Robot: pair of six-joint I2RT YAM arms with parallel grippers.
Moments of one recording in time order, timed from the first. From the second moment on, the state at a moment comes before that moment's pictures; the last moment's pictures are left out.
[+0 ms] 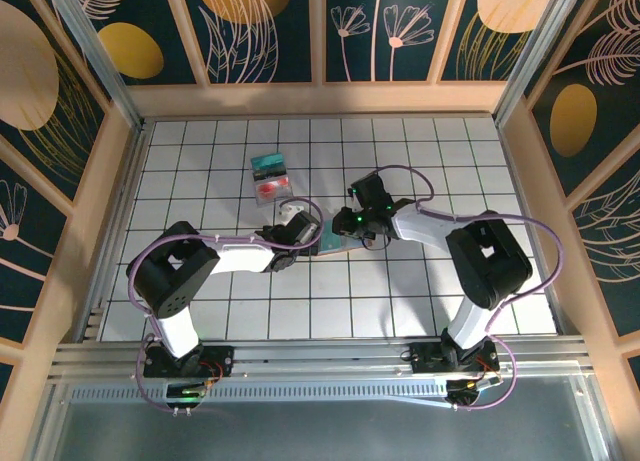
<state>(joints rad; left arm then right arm) -0.82 1.78 0.84 -0.03 -0.46 -0.63 0.59 1.72 0.96 -0.20 -0.30 0.68</state>
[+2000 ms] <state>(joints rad) -0.82 1.81 0.86 -0.04 -0.49 -0.64 0.50 1.72 0.80 0.03 -0.52 0.73</state>
